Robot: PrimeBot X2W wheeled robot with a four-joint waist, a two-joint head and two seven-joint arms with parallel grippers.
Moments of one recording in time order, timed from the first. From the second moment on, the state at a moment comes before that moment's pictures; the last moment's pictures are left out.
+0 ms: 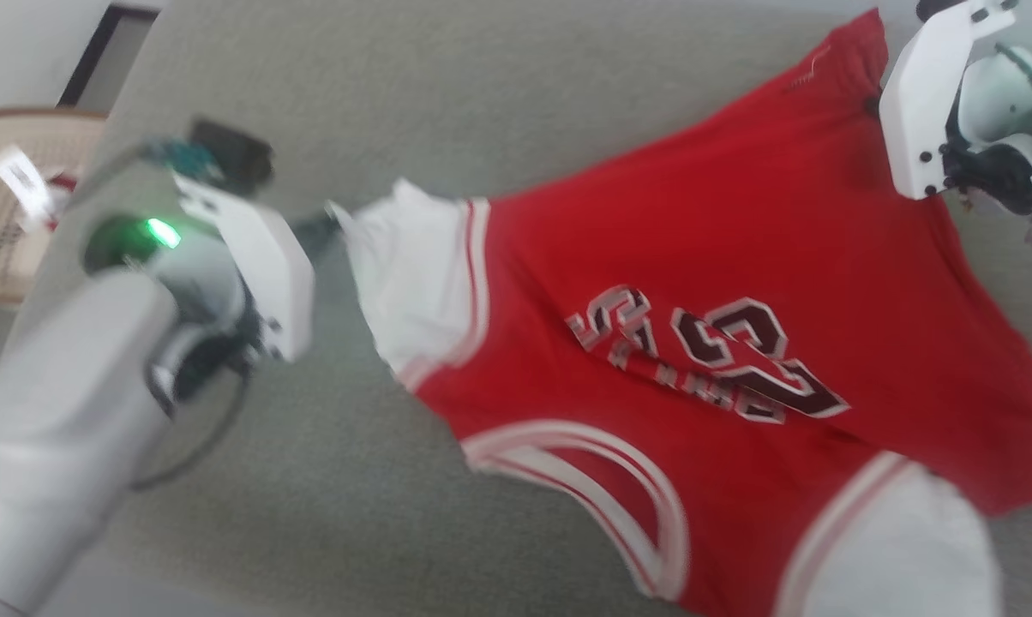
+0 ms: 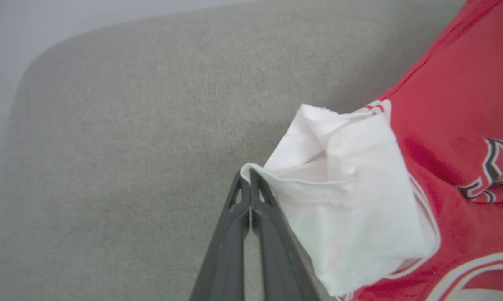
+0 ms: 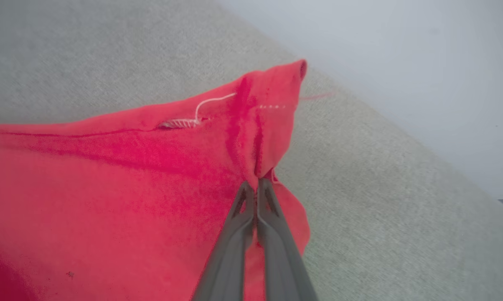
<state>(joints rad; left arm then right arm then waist) -0.88 0.59 -0.80 0.44 -0.96 -0.03 0.31 -1.23 -0.47 0.85 0.88 0.84 0.13 0.55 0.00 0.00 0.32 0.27</state>
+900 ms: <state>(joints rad) -1.36 0.64 -0.75 0.62 -0.84 -0.07 0.35 -1.36 -0.50 0.80 0.78 0.80 0.13 0.39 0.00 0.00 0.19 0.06</state>
